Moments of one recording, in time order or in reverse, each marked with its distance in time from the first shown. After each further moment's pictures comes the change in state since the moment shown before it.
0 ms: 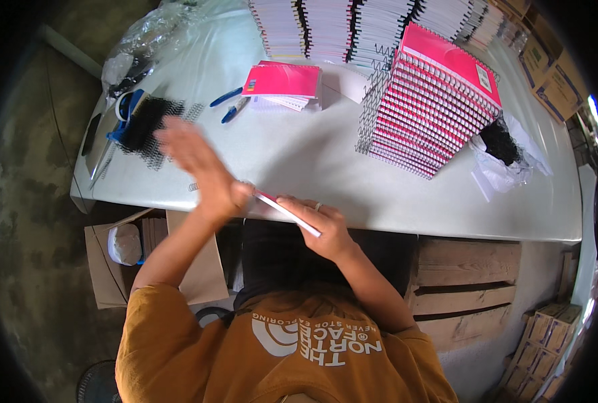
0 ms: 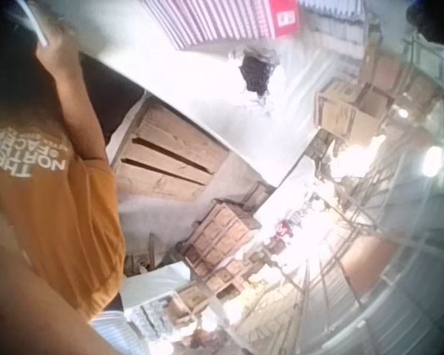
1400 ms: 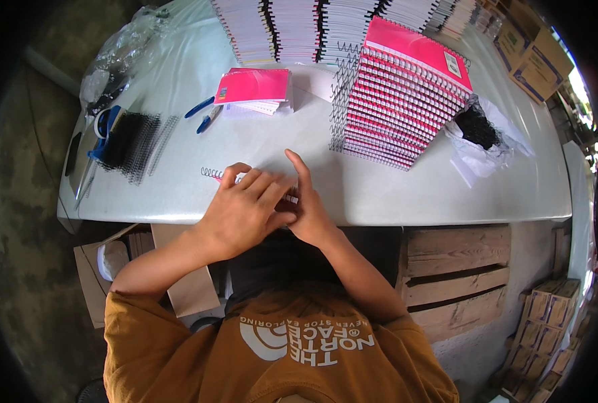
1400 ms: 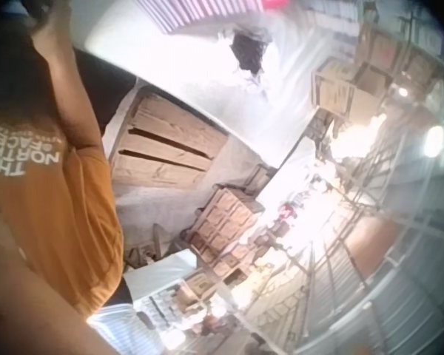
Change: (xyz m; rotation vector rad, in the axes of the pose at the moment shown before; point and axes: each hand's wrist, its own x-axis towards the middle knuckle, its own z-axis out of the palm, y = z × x) left_hand 0.088 0.081 -0.054 -0.350 -0.564 0.053; right_hand 0.016 0.003 -0.009 0.143 -0.096 0.485
